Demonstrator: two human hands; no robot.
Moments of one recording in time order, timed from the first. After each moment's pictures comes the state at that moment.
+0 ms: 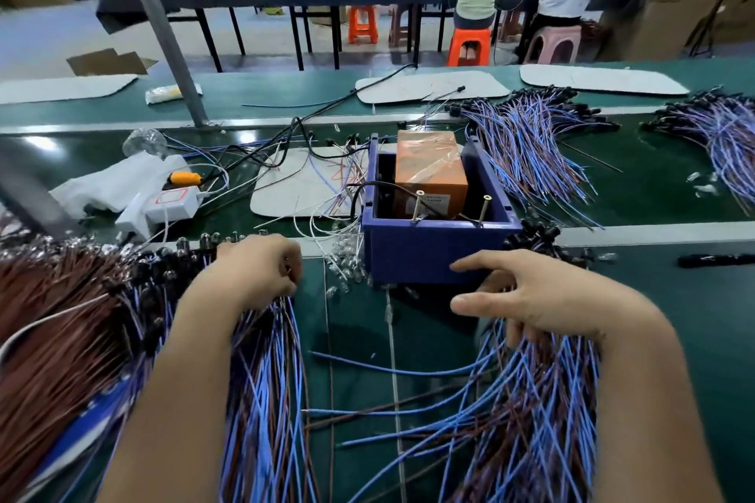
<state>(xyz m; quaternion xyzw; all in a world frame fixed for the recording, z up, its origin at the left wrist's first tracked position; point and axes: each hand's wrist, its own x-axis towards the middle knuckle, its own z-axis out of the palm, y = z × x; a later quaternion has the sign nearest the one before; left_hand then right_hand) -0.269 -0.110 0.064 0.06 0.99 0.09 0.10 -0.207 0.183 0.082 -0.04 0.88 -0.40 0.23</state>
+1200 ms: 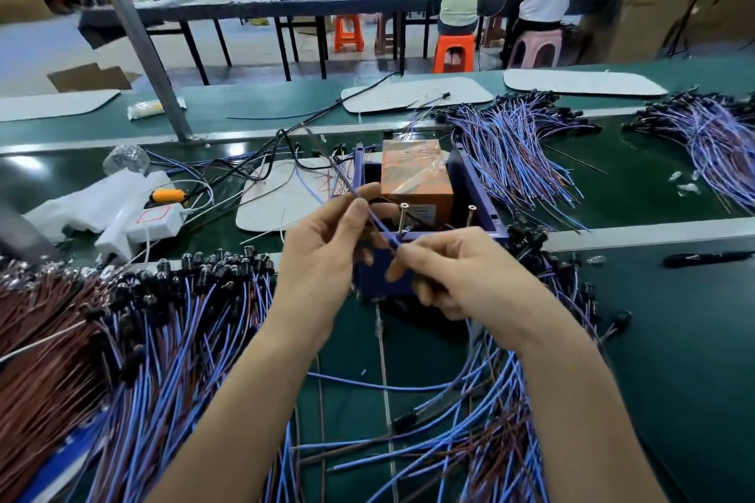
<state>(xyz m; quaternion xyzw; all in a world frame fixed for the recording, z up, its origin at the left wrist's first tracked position) -0.237 -0.018 0.081 0.10 0.65 0.76 -0.04 -0.214 0.128 0.088 -0.04 0.75 -0.65 0.10</state>
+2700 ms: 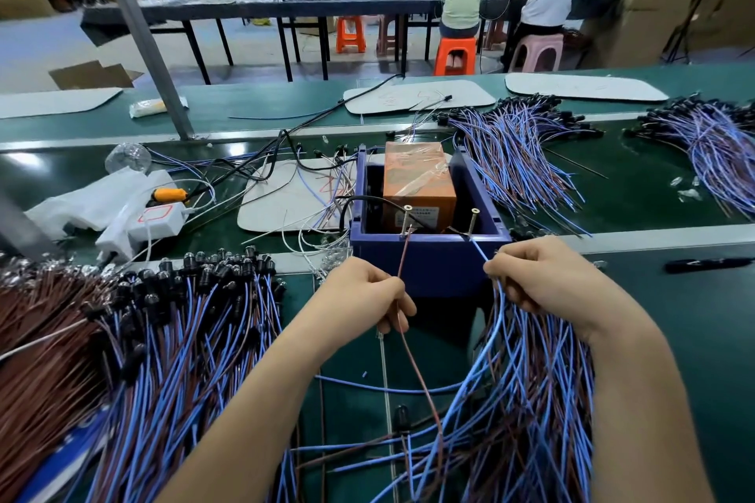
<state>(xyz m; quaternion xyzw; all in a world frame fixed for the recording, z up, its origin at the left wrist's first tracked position) -0.240 -0.013 0.063 0.05 0.82 0.54 0.19 -0.221 0.194 0.076 0.08 0.85 -0.51 0.06</state>
